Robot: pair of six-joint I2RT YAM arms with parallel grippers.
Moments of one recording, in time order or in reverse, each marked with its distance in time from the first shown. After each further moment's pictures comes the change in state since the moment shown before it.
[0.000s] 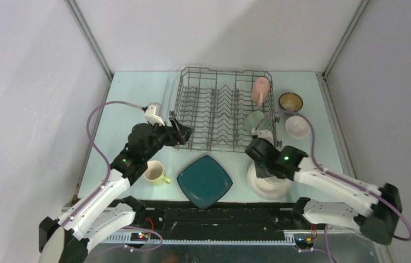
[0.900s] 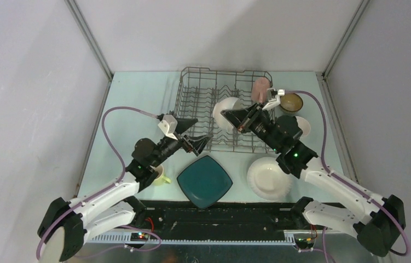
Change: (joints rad) left arm -0.167 0.094 -0.196 0.726 0.172 0.301; right arm -0.202 -0.143 -0.016 1.194 -0.378 0.245
